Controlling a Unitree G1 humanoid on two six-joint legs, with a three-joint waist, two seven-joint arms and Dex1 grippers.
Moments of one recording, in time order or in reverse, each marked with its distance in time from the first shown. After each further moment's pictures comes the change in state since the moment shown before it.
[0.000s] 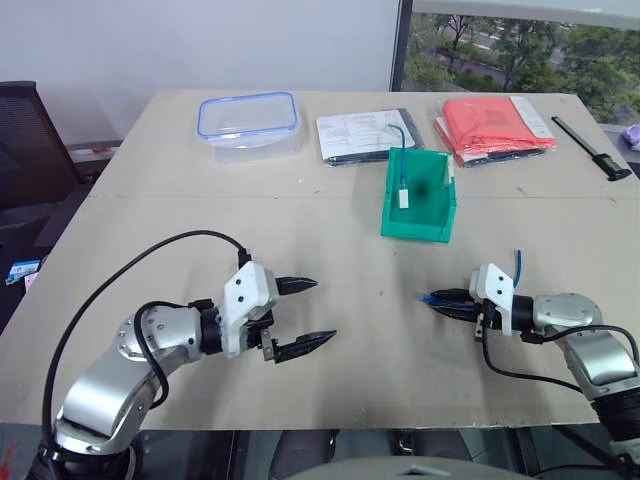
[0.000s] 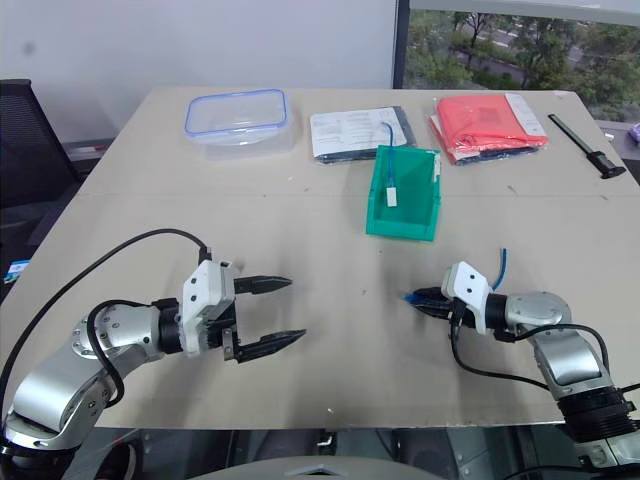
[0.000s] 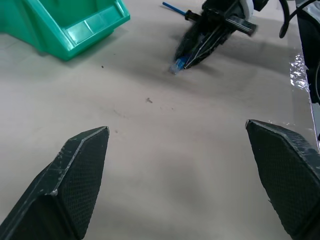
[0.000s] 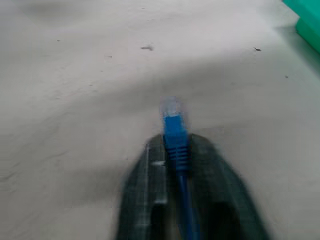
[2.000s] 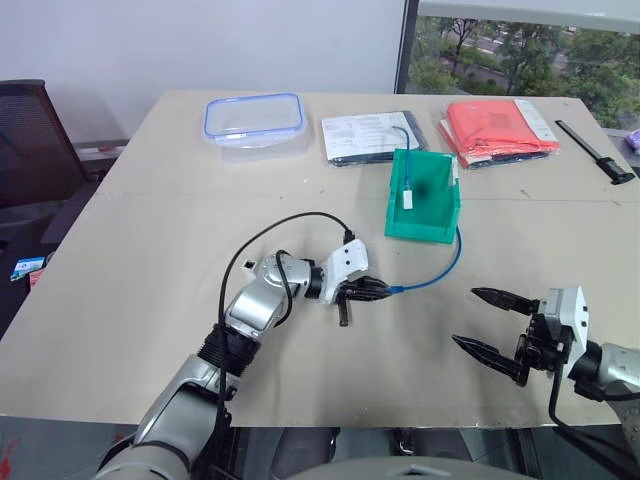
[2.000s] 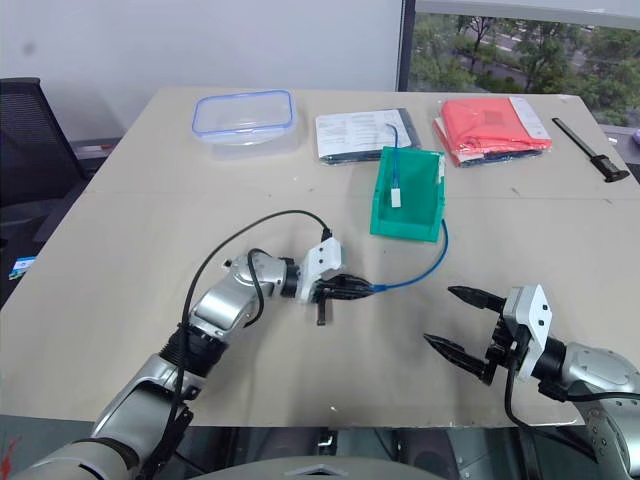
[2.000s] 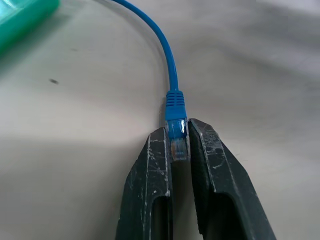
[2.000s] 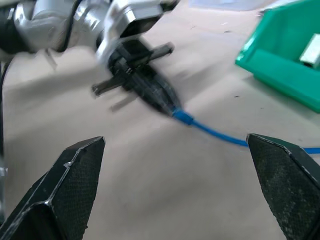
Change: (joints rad) left arm -0.576 -0.440 -0.415 0.719 0.322 -0.026 -0.177; right arm 0.446 0.068 -0.332 -0.463 0.439 0.249 -0.149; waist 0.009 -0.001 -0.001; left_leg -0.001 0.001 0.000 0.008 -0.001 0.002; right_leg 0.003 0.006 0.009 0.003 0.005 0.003
